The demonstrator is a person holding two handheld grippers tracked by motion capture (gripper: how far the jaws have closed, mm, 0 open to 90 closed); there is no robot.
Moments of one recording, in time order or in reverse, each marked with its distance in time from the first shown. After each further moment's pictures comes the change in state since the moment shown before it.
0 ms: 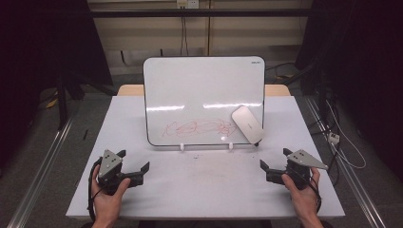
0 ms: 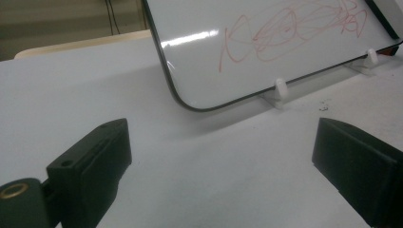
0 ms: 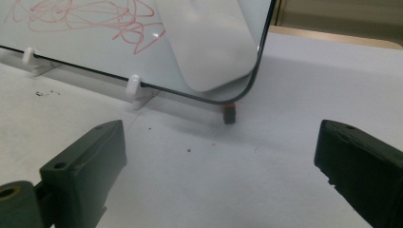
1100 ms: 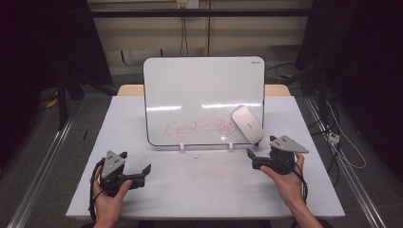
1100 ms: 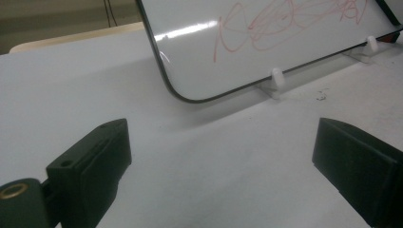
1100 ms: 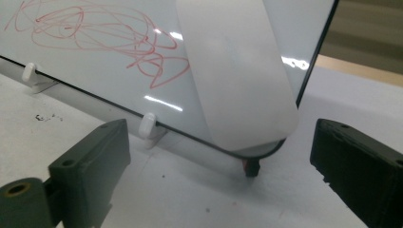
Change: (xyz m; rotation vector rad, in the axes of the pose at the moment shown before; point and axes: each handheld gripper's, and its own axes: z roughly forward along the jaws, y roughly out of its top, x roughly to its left) left arm -0.006 0.000 0.000 0.041 -0.001 0.025; right arm 0.024 0.039 0.032 0.016 0.008 -0.087
